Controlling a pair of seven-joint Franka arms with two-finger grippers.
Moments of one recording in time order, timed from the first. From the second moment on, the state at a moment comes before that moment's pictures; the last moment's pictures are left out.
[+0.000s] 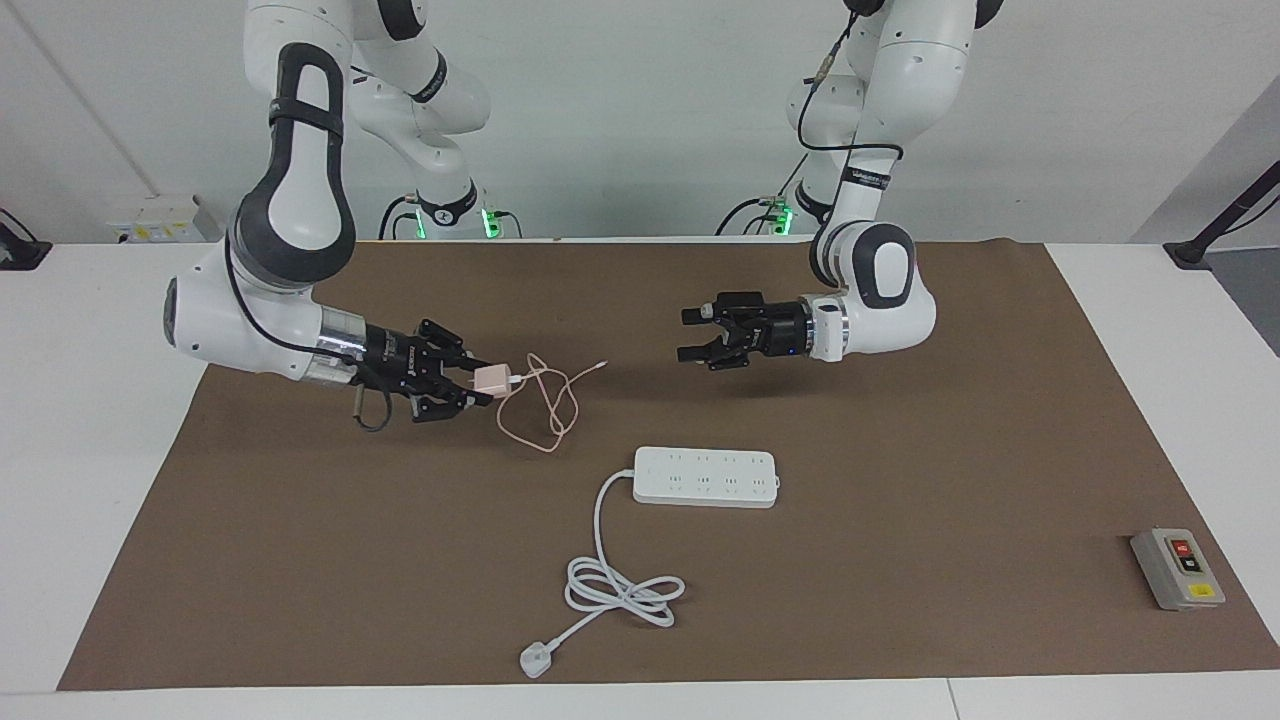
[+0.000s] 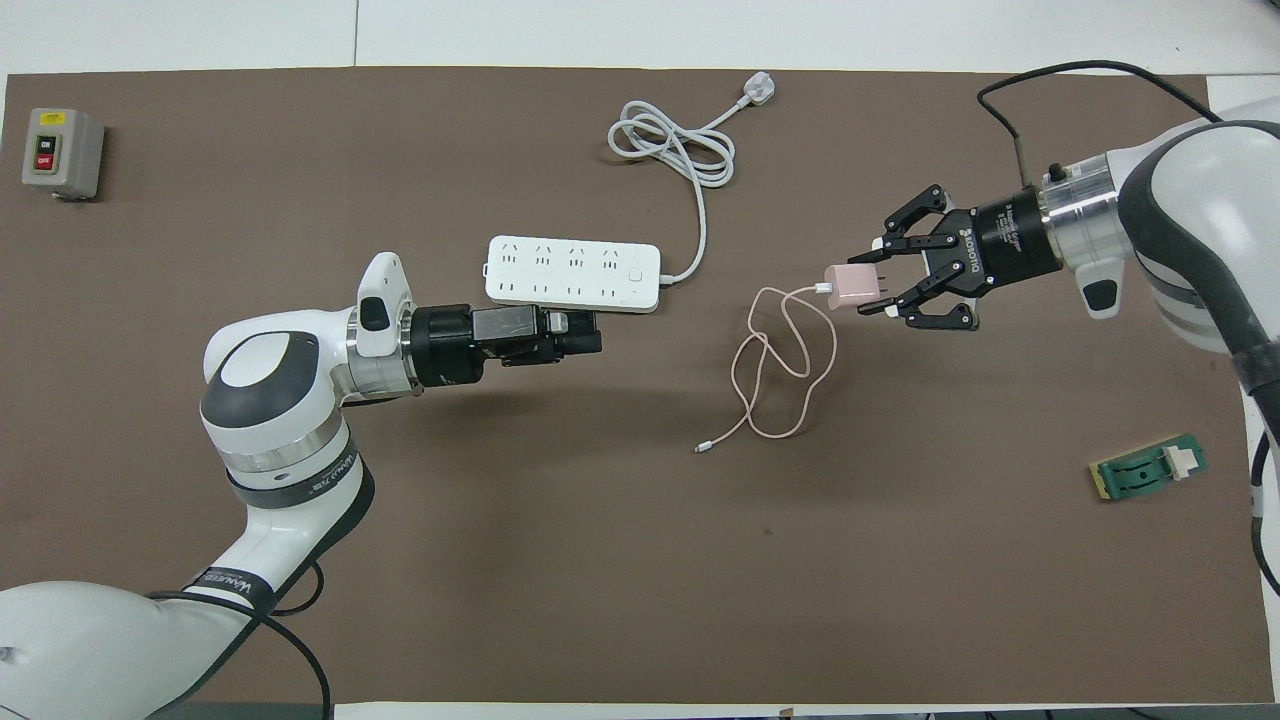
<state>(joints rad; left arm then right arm) -0.15 0.22 -0.16 -2.14 -1.77 1.82 0.79 0.03 0.32 -0.06 -1.72 0.89 1.71 1.18</state>
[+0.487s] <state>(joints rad) -0.19 0.22 -0.16 -2.14 -1.80 1.89 0.79 0.19 0.31 -0.06 -1.72 0.96 1.86 1.32</state>
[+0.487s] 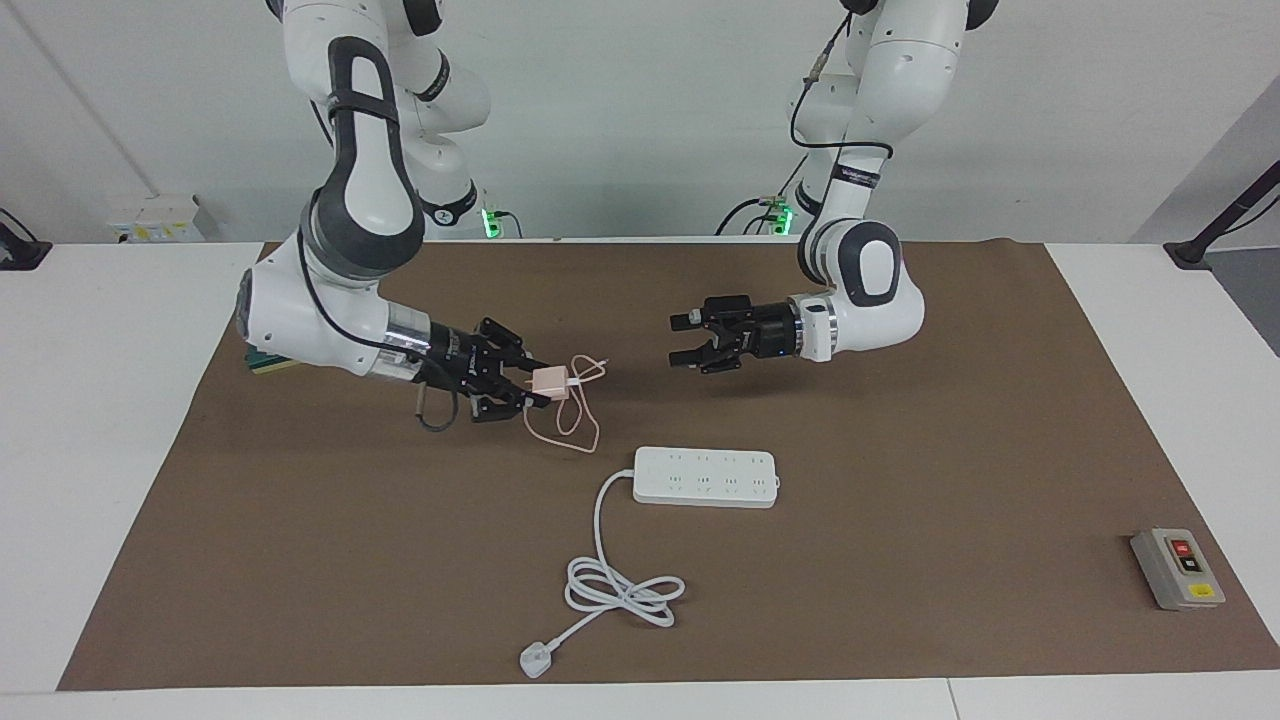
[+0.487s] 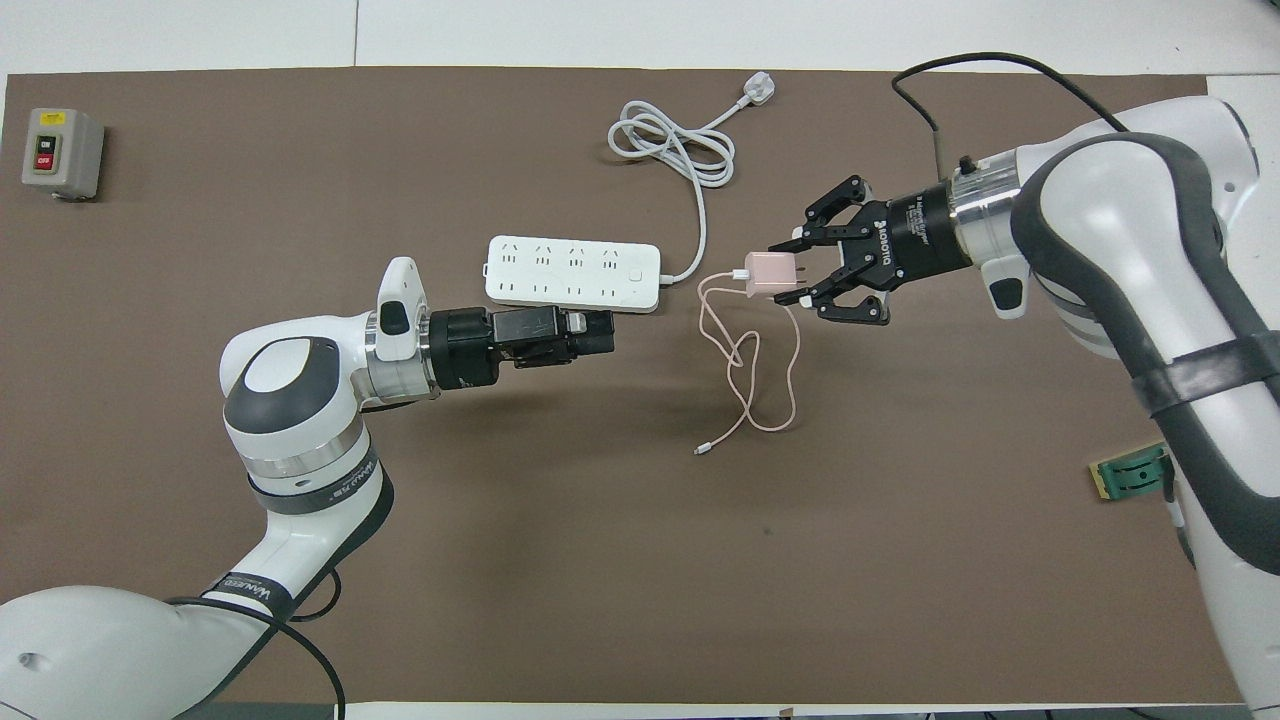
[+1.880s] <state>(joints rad) -0.23 0.24 -0.16 -2.13 -1.85 2.01 0.90 0.48 0.30 -0.06 -1.78 1.00 2.18 1.41</state>
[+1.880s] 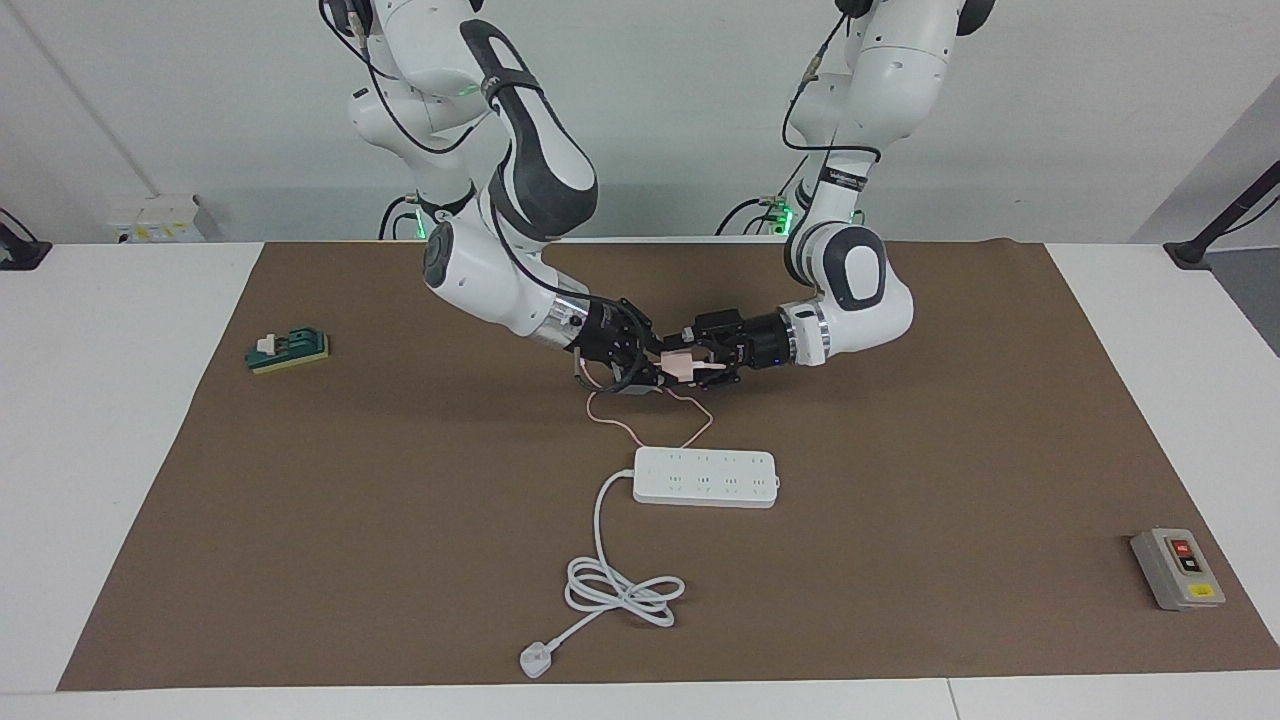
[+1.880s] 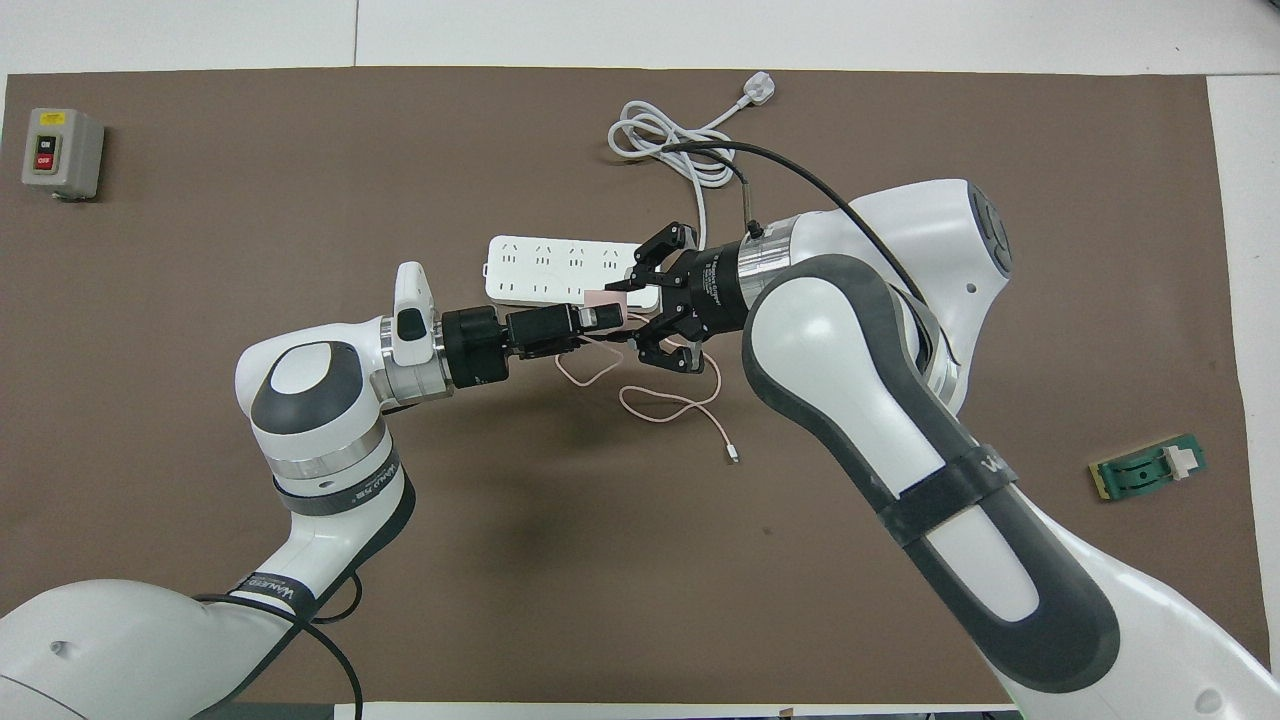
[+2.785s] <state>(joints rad) -0.21 0.24 -0.15 -2.13 -1.85 2.01 0.92 0.48 0.30 -0.06 -1.78 1.00 2.20 1.41</state>
